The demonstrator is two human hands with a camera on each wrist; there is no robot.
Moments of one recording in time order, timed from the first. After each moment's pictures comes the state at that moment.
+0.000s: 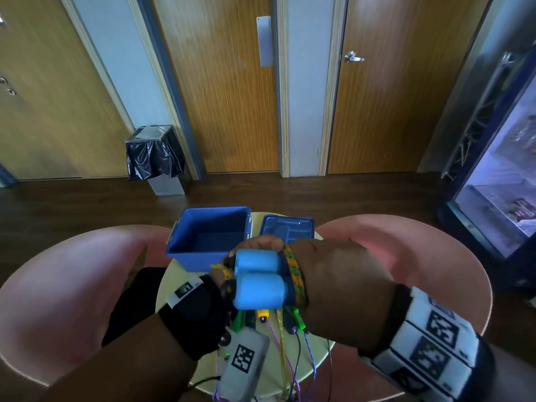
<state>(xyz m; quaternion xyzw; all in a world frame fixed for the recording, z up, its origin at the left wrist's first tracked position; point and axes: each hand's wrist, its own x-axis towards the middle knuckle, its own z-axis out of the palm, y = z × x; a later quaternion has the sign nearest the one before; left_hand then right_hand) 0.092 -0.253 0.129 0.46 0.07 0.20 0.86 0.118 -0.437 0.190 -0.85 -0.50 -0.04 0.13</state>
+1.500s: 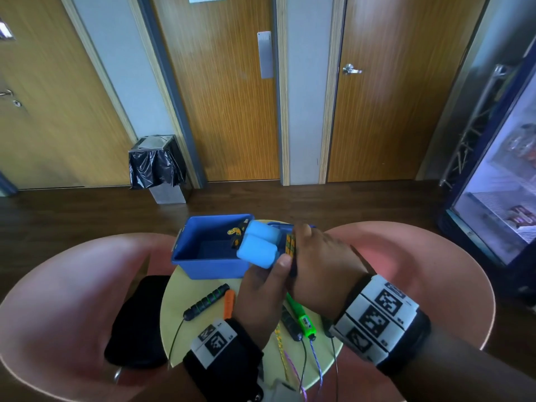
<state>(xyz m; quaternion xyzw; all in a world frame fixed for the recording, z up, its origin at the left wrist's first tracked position) 0.055 -0.305 0.117 0.64 0.11 0.25 0.72 0.130 -0.399 0.175 -0.89 -0.41 -0.03 0.17</state>
